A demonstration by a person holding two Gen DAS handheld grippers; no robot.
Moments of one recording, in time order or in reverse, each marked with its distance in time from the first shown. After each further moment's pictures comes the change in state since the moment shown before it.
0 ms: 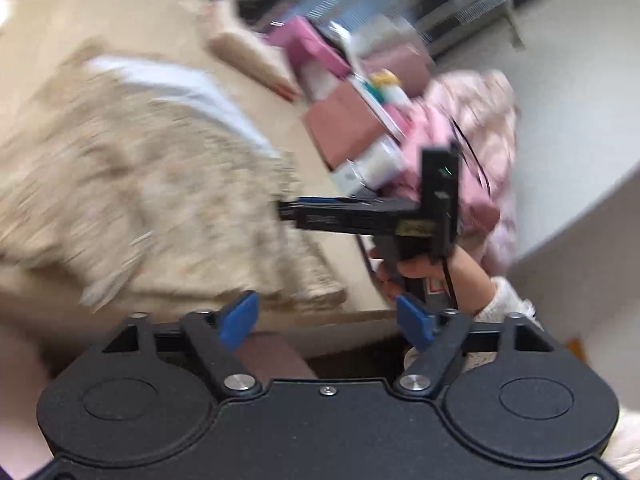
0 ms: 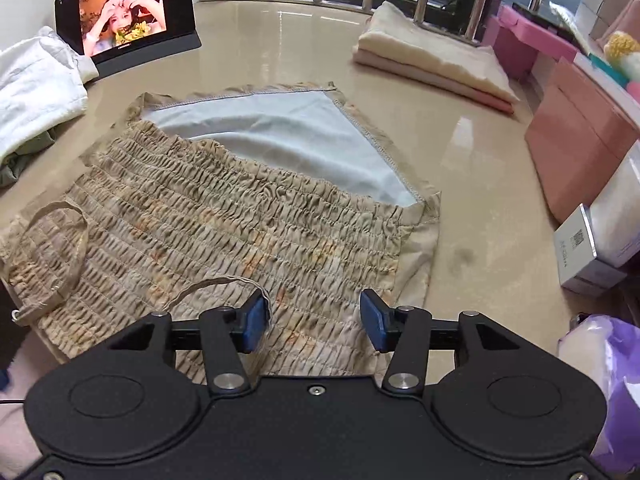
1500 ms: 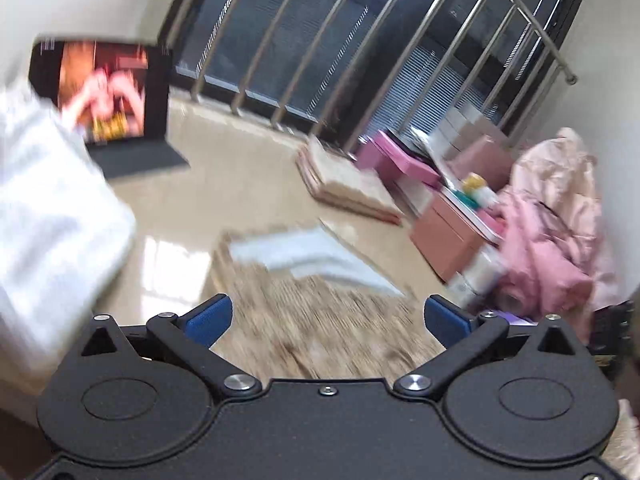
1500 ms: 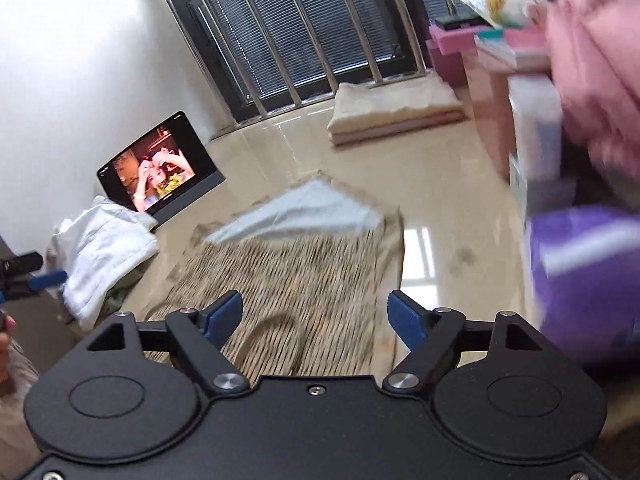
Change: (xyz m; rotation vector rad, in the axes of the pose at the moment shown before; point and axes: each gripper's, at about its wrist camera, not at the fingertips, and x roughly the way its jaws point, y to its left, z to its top) left arm -0.113 -0.003 0.078 0.112 -0.297 0.457; right arm -0.082 -0.079 -0.031 0.325 -0.278 0.226
